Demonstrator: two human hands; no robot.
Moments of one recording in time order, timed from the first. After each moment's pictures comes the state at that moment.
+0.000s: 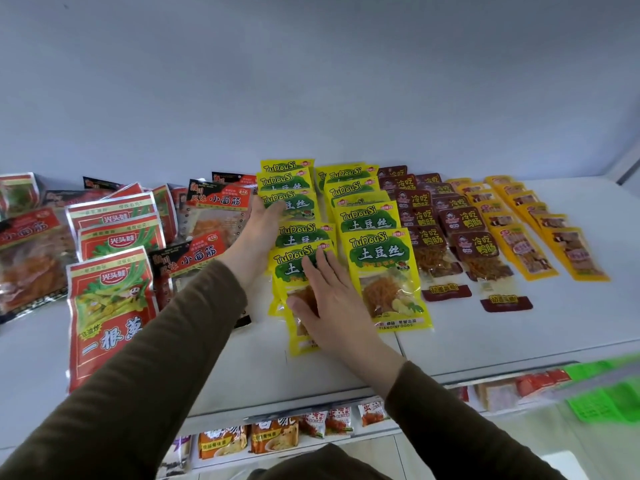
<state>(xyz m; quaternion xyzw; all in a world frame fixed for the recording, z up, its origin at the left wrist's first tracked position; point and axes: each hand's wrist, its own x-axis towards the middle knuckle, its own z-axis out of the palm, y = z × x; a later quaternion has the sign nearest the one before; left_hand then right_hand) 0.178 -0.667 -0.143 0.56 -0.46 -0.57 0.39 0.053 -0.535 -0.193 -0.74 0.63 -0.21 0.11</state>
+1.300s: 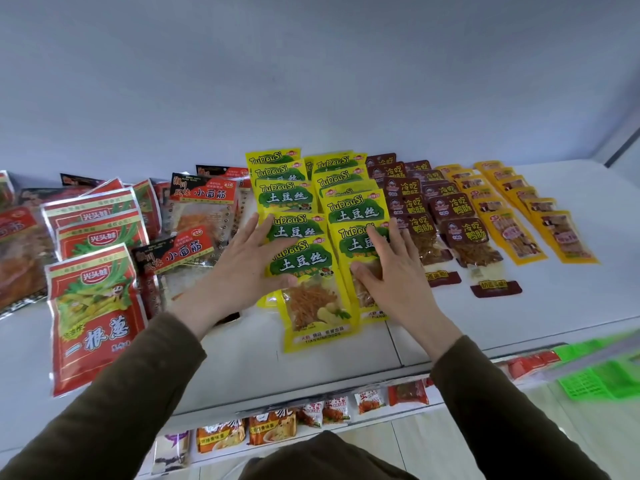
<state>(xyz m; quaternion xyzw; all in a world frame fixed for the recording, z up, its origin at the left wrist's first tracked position) 0.213 -0.612 -0.157 0.48 -0.86 -0.17 0.04 -0.048 -0.544 -0.190 -0.64 0.73 -0.21 0.12</state>
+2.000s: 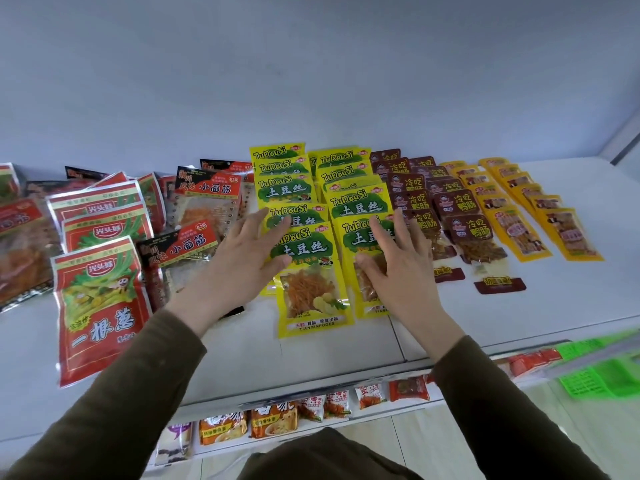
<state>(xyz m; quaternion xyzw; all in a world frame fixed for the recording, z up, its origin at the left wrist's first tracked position) 0.219 -0.601 -0.150 0.50 -0.85 -0.15 0.08 -0.042 -0.539 -0.185 -0.64 0.74 -0.21 0.04</state>
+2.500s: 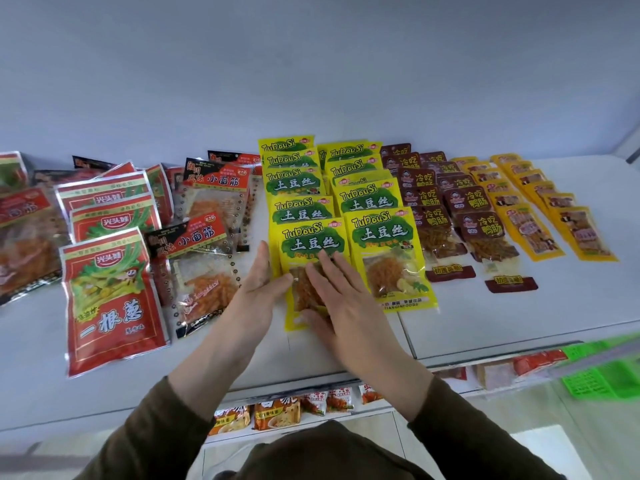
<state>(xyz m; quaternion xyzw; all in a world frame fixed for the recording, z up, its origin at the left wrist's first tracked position) 0.208 -0.532 -0.171 0.50 -0.51 -0.60 0.36 0.043 -0.496 -0.199 -0.77 0.60 -0.19 0.06</state>
